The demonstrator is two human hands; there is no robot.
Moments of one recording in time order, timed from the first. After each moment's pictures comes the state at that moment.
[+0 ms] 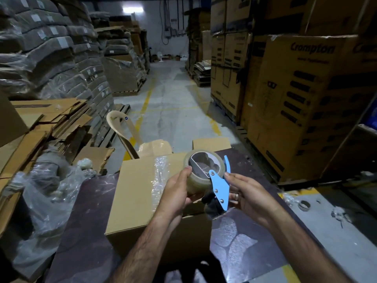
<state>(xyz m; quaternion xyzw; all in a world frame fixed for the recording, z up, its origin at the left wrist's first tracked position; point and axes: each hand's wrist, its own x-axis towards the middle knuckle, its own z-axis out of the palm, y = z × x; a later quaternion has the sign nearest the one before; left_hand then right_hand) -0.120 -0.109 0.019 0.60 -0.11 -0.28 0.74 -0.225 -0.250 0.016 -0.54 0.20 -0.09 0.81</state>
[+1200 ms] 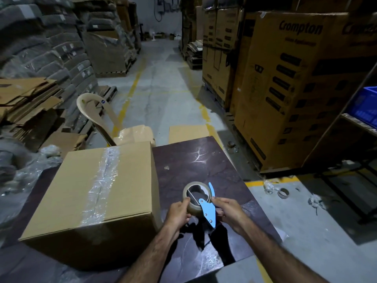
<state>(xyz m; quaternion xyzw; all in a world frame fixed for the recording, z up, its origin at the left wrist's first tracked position) -0.150 -0.251 -0.164 0.74 0.02 -0.34 0.58 -0.252 -0.385 -0.144 -0.52 0.34 -0.05 0.78</state>
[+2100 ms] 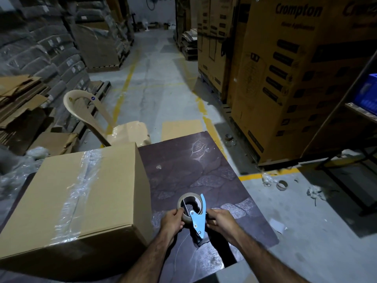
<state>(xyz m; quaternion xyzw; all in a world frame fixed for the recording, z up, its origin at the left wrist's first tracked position) -0.132 -0.275 -0.251 0.78 0.03 -0.31 0.54 -0.251 -0.401 -0.207 -0.51 0.38 0.00 0.77</state>
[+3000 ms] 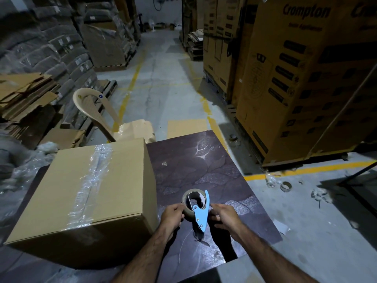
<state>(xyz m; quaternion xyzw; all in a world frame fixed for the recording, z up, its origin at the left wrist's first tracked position) -0.128 -0.254 -0.248 0.77 0.00 -0.33 0.54 -0.256 -0.393 -0.195 -0.57 0.41 0.00 0.71</state>
